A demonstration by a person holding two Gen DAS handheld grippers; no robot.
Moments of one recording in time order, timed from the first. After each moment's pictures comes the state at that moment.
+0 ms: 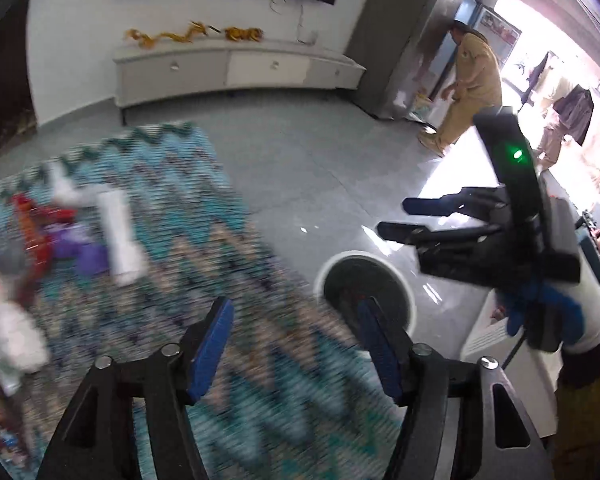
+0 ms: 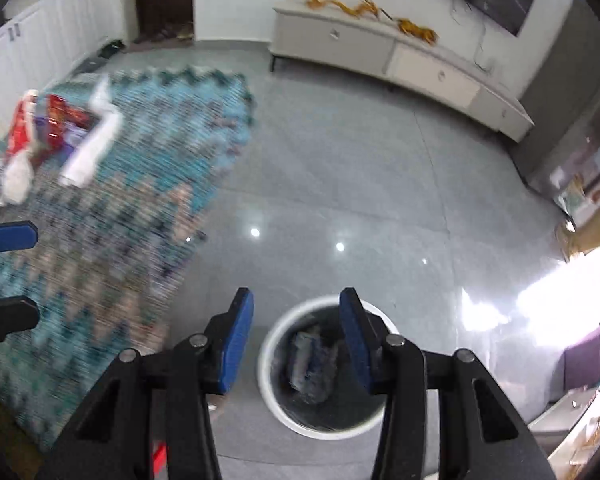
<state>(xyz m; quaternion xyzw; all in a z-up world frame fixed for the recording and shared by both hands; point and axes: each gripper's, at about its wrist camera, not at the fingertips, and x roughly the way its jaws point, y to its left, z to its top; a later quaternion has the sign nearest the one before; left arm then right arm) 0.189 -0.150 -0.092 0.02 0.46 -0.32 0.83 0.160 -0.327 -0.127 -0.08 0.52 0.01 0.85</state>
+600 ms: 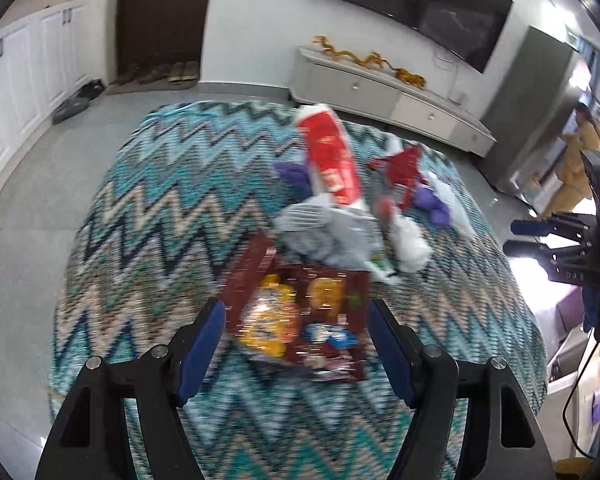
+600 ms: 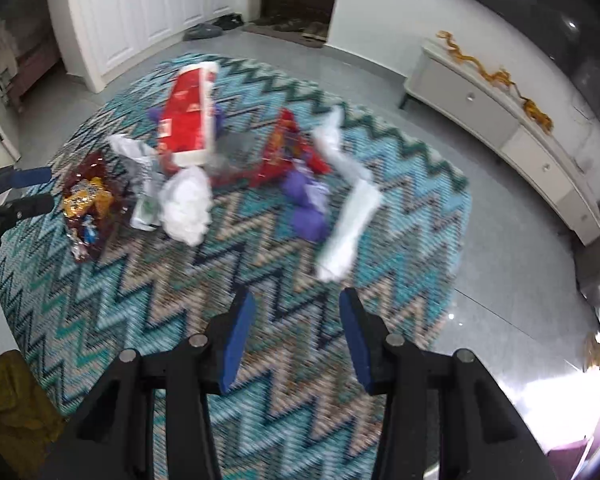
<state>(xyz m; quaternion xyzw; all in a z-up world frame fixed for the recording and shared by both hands) 0.187 0.155 -0.128 -0.07 0.46 -0.11 0.88 0.197 -0.082 -0.113 -0.17 0.51 0.17 0.82</state>
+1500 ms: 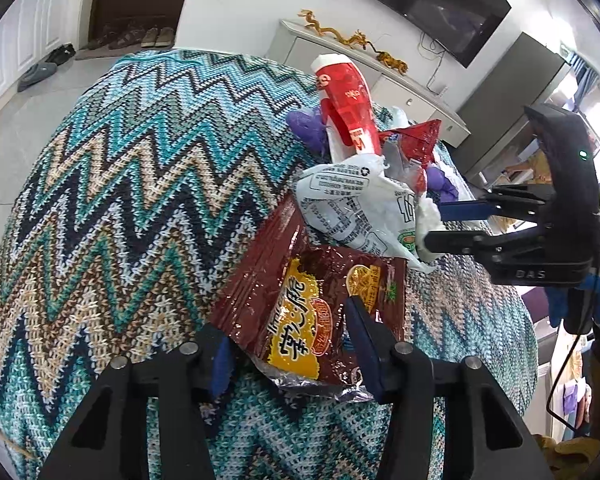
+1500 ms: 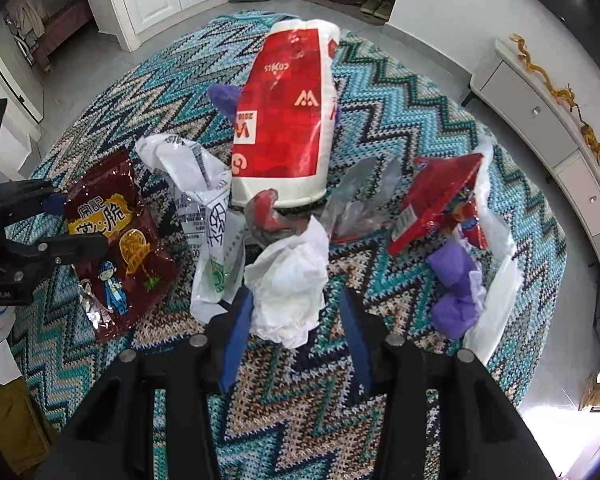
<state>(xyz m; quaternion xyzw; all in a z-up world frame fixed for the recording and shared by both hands) 0.218 0.183 -0.191 -0.12 0.49 -0.19 0.84 0.247 0.030 -0.173 -0.20 0.56 0.22 0.77</state>
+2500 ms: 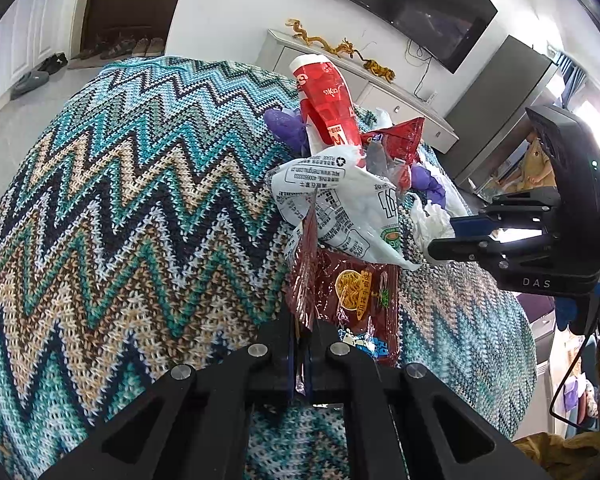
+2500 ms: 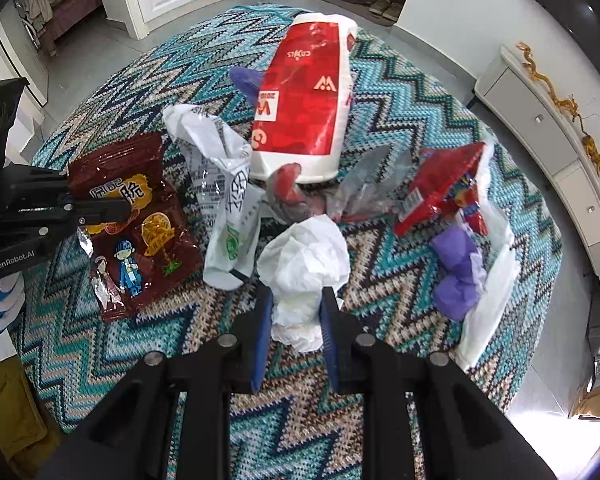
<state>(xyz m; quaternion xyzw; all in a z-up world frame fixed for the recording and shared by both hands) 0.208 0.175 -0.195 -0.13 0.47 -0.21 0.85 0.227 0.026 -0.164 -0.22 0.56 0.23 0.77</state>
